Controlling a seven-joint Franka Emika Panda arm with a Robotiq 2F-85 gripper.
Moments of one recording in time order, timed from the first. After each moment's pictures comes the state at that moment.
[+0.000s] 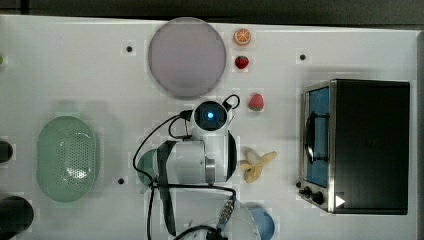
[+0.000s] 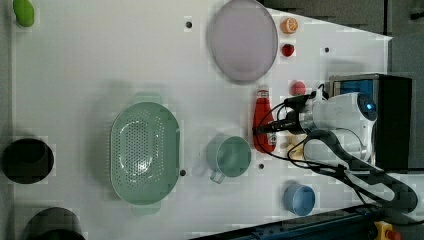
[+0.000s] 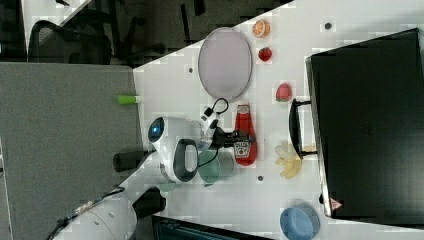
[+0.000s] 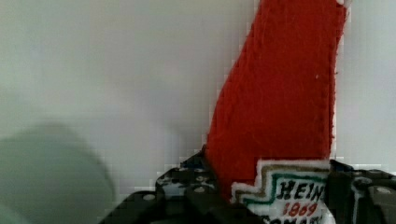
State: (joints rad) arm -0.11 0.41 0.15 -2.32 -0.05 0.95 -0.88
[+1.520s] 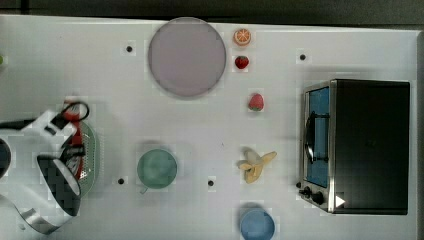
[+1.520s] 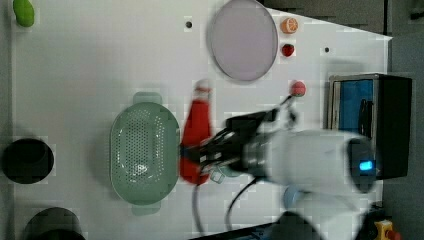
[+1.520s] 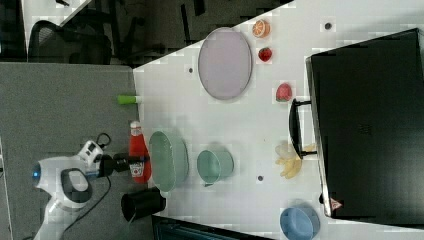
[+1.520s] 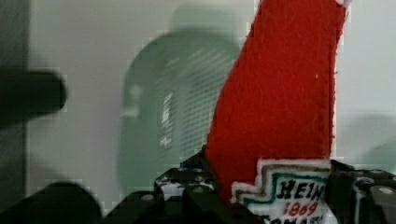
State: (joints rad) arm 0.02 0.19 0.68 -2.13 0.05 0.77 -0.27
